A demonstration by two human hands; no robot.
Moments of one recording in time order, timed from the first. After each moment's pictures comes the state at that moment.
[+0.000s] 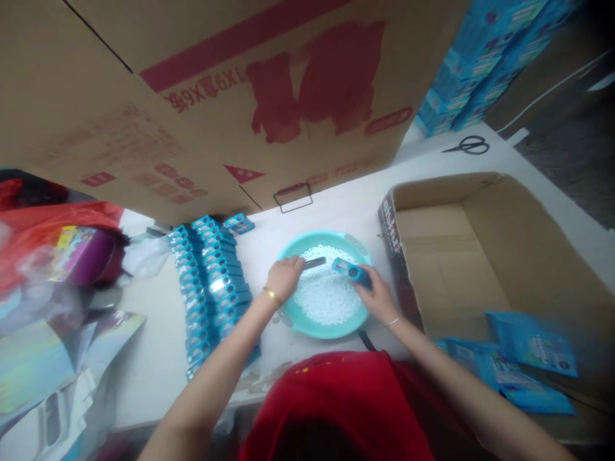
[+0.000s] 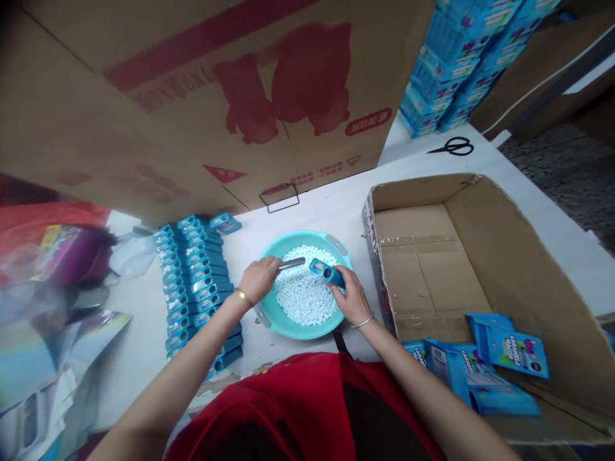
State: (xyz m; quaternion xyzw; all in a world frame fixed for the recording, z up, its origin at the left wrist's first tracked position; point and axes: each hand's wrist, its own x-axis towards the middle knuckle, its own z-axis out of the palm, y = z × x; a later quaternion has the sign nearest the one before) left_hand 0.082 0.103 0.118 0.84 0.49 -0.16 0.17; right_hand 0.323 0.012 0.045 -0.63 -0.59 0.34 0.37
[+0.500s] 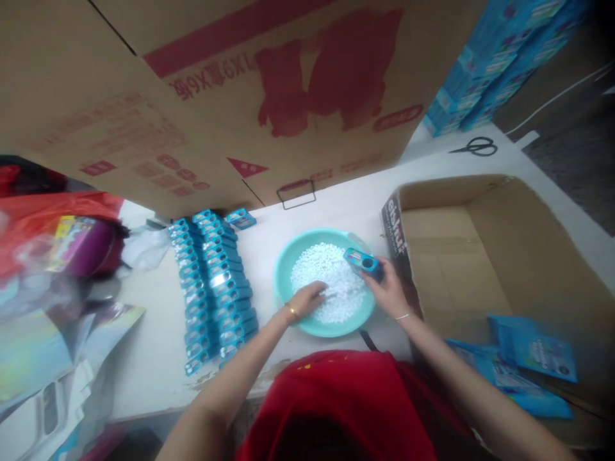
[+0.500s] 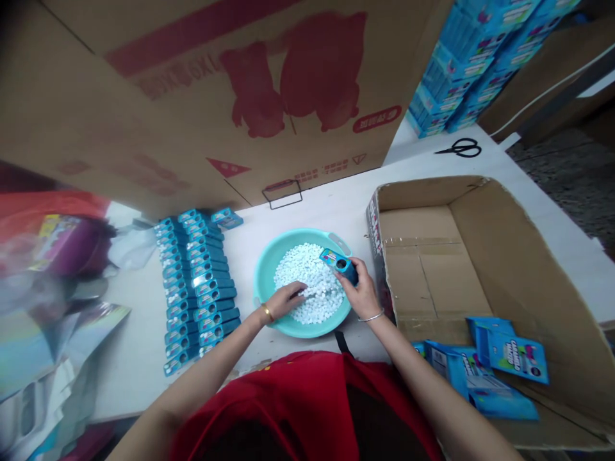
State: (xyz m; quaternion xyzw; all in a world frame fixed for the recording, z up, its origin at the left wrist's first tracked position) left_hand 0.085 0.043 0.029 0.78 0.43 0.01 0.46; right_hand 0.335 0.023 0.042 -0.65 -0.51 0.36 0.42
